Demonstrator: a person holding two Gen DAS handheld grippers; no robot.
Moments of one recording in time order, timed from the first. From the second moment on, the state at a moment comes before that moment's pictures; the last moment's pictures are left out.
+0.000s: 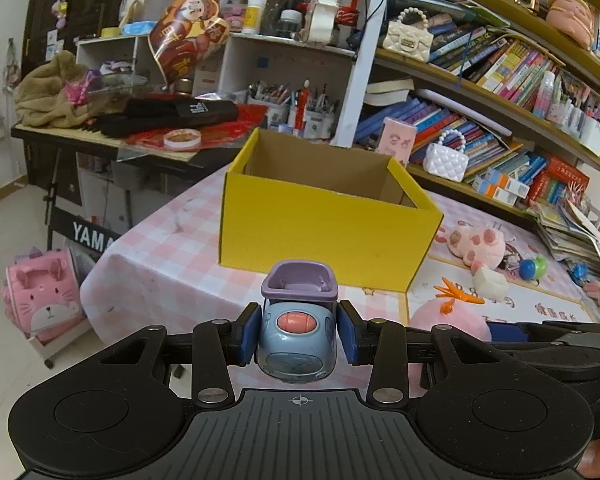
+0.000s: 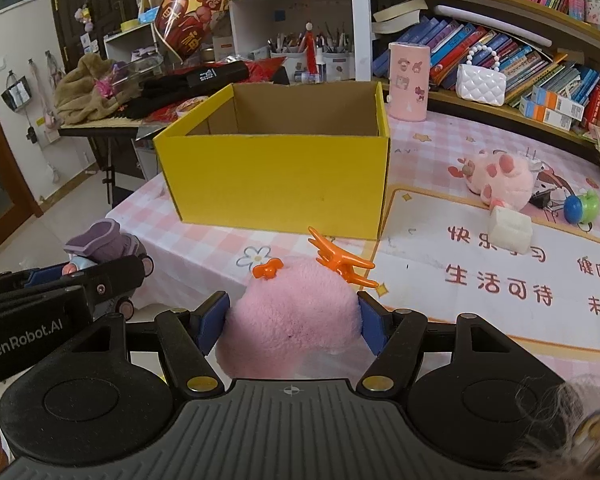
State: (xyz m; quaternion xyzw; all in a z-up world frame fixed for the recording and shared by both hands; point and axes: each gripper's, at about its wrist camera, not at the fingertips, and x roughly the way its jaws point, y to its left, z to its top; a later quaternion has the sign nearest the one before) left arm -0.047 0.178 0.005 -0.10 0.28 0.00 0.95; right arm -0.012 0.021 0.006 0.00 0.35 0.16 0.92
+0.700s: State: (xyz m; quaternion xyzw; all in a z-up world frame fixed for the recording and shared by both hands) left arm 0.063 0.184 0.075 -0.10 0.19 -0.01 0.98; right arm 0.103 0.011 0.078 0.02 0.23 0.15 0.96
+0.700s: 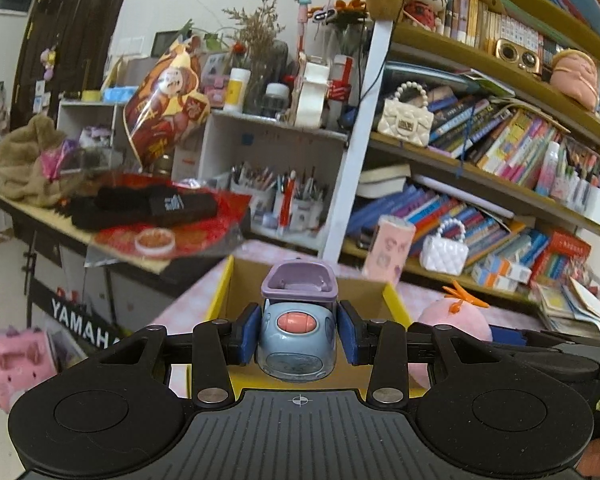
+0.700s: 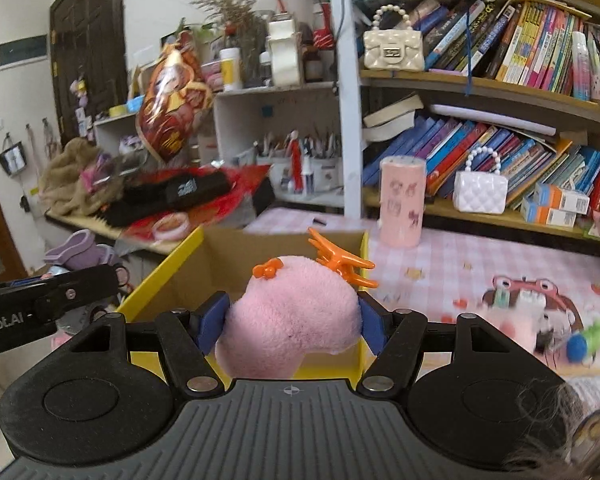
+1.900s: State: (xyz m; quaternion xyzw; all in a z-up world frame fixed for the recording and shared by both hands) left arm 0.188 0.145 0.000 -0.05 0.32 0.00 0.95; right arm 0.234 0.034 -0.001 -0.28 0.28 0.31 0.86
